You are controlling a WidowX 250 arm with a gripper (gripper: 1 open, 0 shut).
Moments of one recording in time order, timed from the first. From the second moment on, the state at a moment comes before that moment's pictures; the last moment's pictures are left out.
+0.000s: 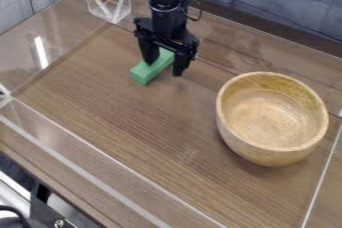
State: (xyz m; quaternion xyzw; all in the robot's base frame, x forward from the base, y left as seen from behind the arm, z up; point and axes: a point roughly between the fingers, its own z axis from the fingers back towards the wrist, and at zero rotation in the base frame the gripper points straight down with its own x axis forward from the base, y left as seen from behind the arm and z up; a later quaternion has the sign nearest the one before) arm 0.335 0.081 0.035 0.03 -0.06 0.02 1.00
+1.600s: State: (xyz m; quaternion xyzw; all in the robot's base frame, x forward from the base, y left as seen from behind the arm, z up) arm 0.324 0.091 0.034 -0.05 -0.06 -0.02 1.00
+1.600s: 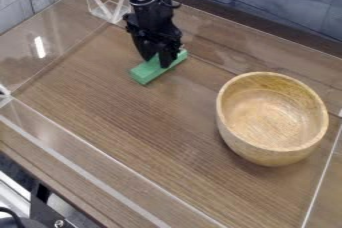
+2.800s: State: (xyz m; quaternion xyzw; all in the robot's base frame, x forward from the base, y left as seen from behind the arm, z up) arm 0.324 0.094 0.080 -0.05 -0.05 -0.03 1.00
